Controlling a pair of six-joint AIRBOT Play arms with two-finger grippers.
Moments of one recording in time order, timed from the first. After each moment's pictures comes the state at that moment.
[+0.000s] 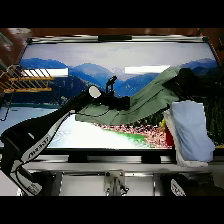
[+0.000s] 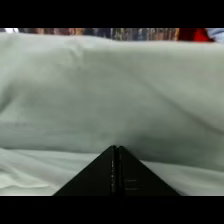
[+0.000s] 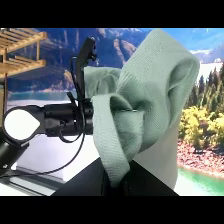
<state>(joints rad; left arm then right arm) -0.63 -1.83 1.53 0.61 -0.76 -1.51 -0.10 -0.94 1.31 -0.86 1.34 1.66</state>
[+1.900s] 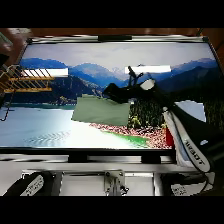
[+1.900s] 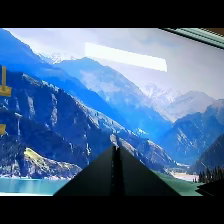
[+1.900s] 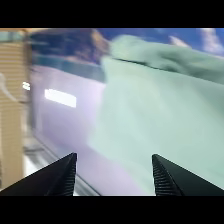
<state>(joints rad) 0.27 -0.97 1.45 0.97 -1.07 -1.41 0.35 -1.61 1.31 -0.55 0.88 1.45</state>
